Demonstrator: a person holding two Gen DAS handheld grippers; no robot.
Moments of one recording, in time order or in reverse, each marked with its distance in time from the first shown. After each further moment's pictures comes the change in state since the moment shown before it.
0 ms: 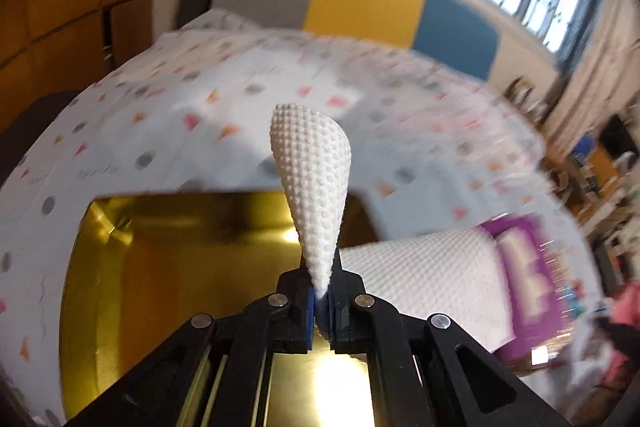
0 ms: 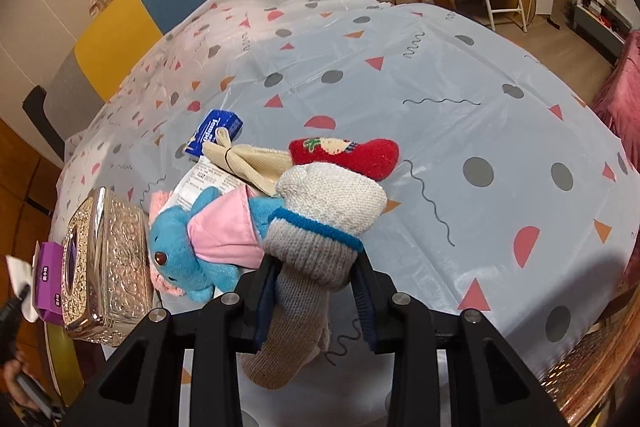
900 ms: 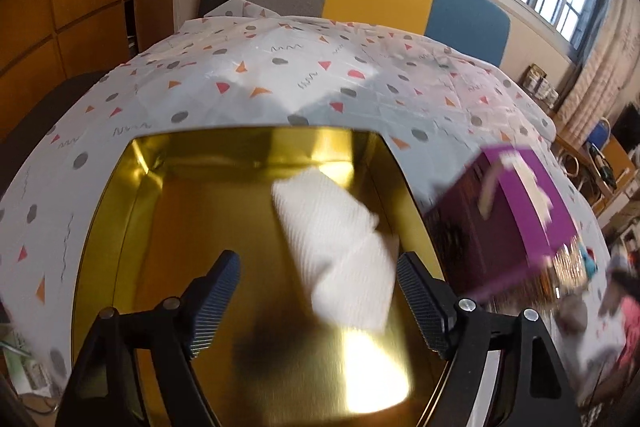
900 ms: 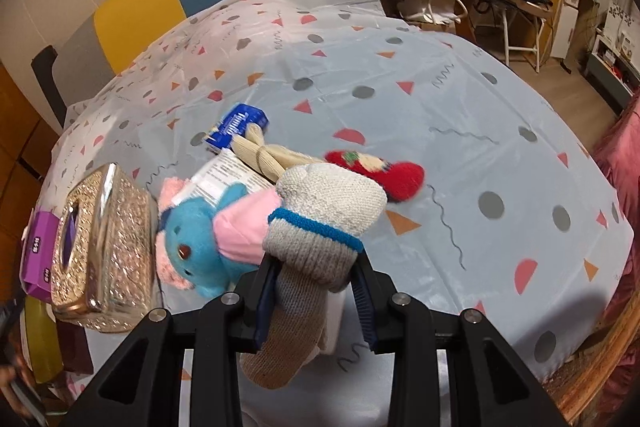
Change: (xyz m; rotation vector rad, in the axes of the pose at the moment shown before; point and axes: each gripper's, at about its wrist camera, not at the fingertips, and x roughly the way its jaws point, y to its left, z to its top) left arm -0.045 0.001 -0.060 0.001 -0.001 0.042; right arm -0.003 0.042 0.004 -0.153 -0.023 -0.047
